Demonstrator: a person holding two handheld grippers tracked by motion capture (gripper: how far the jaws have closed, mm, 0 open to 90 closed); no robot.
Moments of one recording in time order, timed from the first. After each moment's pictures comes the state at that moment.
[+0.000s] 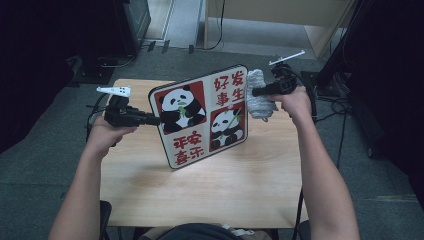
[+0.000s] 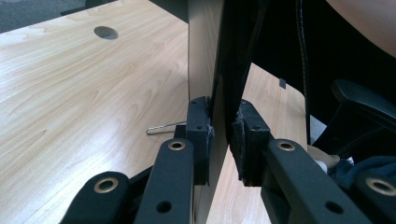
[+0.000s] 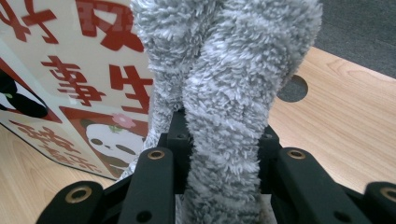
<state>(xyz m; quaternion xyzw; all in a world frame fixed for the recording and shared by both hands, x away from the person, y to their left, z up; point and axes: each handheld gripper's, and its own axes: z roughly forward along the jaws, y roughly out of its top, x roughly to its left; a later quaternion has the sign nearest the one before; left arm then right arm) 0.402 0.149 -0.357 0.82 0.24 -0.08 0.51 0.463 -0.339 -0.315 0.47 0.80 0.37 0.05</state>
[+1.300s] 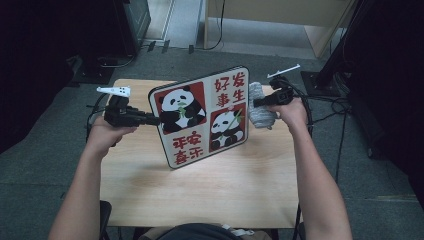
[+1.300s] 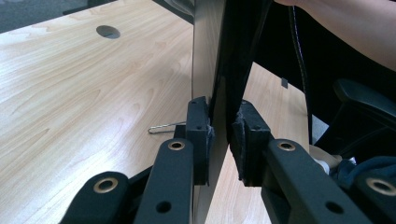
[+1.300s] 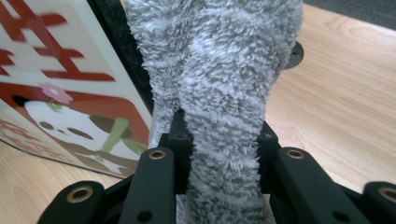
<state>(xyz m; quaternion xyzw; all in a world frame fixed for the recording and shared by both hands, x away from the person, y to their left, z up) 0.402 0.150 -0.358 0.82 0.24 -0.08 0.51 0.464 -0.346 -0.361 0.50 0.80 0.33 0.04</state>
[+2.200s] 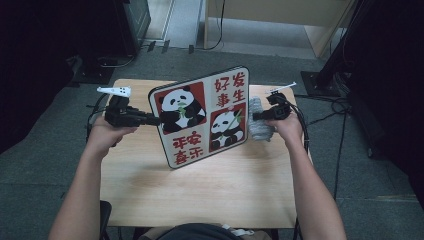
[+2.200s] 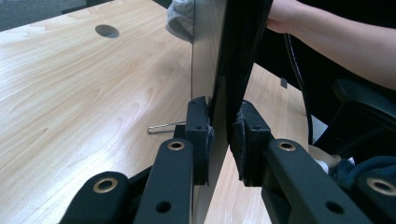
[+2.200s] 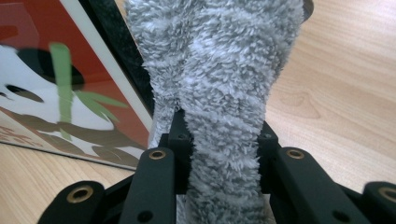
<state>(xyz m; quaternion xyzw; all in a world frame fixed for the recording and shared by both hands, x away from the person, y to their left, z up) 0.403 0.149 -0.358 0.82 0.24 -0.08 0.51 0.446 -0.349 -0.412 0.51 0.79 0.33 0.04</state>
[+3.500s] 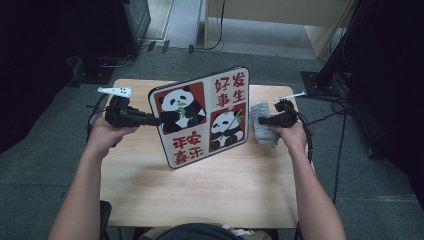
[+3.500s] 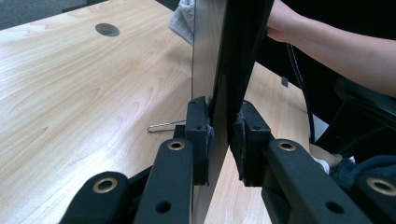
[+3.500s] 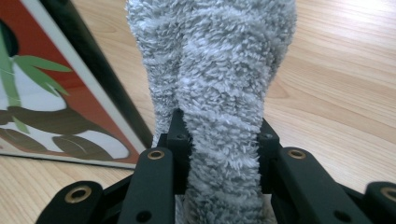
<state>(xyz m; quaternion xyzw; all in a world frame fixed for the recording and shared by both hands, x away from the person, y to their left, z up) 0.402 0.149 -0.359 0.82 0.24 -0.08 0.51 0.430 -0.374 -0.430 0.54 0.77 0.34 0.08</state>
